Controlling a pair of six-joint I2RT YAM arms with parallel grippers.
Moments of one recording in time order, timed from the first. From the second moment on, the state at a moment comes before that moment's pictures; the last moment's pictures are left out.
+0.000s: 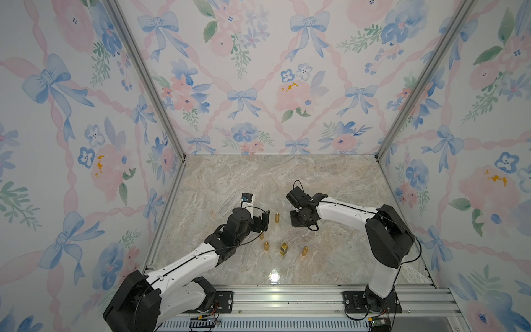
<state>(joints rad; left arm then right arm) -0.67 1.07 0.52 0.11 -0.23 -0.32 0.73 1.83 1.26 -0.73 0.11 0.58</state>
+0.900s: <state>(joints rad) -0.81 1.30 0.64 0.29 0.25 0.14 0.46 1.48 1.28 -0.89 -0.50 0.42</state>
